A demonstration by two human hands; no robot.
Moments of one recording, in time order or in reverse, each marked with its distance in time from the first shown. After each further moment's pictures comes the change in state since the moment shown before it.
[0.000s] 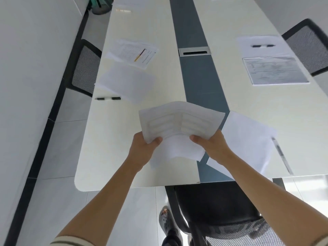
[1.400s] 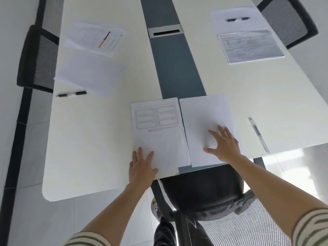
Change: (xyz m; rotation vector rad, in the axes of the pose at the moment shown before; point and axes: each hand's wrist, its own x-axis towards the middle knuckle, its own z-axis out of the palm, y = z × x) left_hand -0.010 -0.120 0.091 1.227 -0.276 -0.040; right_hand 0.013 0.158 -0.115 -1.090 -0.005 0.230
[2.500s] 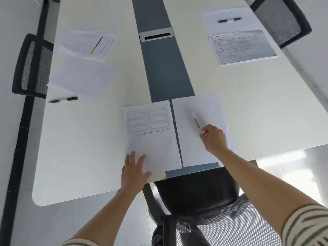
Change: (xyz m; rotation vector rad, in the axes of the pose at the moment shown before) left_hand 0.002 0.027 0.007 -0.060 0.062 -0.037; right_hand 0.021 -0.002 -0.031 0.480 0.180 0.084
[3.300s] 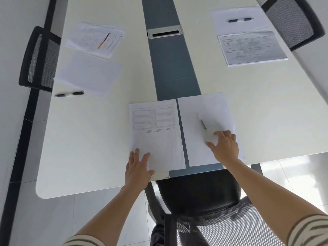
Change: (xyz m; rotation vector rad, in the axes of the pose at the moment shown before) left_hand 0.000 0.000 0.001 -0.058 -0.007 -0.019; right_hand -0.006 0.034 0.013 -0.254 0.045 0.010
